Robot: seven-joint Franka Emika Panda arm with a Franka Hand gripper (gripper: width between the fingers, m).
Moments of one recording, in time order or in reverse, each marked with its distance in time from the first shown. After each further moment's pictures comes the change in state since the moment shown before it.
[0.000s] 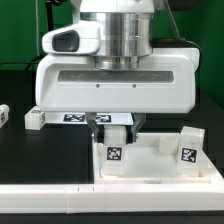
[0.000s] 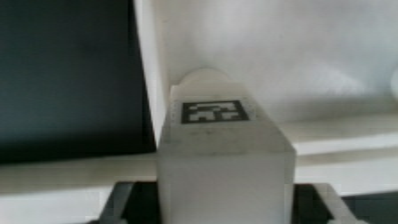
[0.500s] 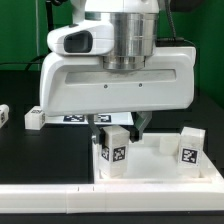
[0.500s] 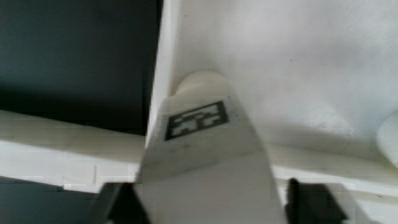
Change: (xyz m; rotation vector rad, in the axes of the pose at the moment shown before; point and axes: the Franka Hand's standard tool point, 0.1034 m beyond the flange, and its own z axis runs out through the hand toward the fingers) arm -0.001 -0.006 -0.001 -0.027 -0.003 -0.387
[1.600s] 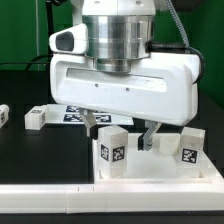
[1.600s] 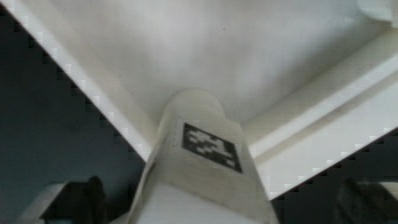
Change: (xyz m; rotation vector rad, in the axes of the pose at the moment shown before) arm -0.002 -0.002 0.003 0.029 -0.007 0.703
